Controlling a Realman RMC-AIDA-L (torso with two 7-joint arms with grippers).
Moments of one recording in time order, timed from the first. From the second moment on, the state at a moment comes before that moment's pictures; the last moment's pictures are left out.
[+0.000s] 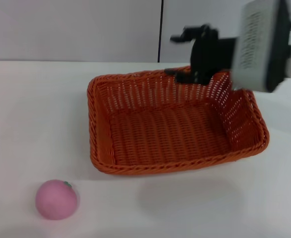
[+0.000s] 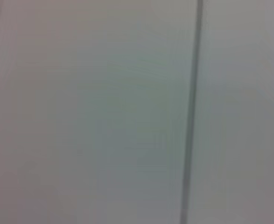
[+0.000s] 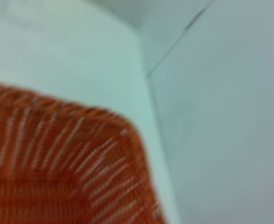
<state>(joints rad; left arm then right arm) 0.01 -2.06 -2.71 0.01 1.01 -1.69 2.79 0.44 2.08 -1.53 -1.32 -2.03 -0.92 1.43</state>
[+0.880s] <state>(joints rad) 0.00 -1.98 -2.32 -0.49 1.55 -1.64 2.09 -0.01 2.08 -1.27 -0.84 -0.70 -1.48 0.77</state>
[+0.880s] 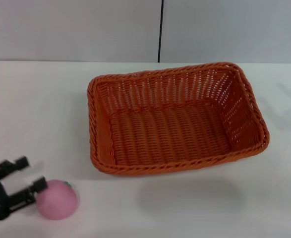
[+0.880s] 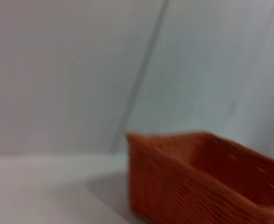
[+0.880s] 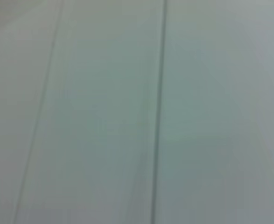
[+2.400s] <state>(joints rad) -0.07 -2.03 -2.46 -0.52 1.82 -1.54 2.06 0.03 2.08 -1.17 -0.67 -0.68 -1.58 0.77</state>
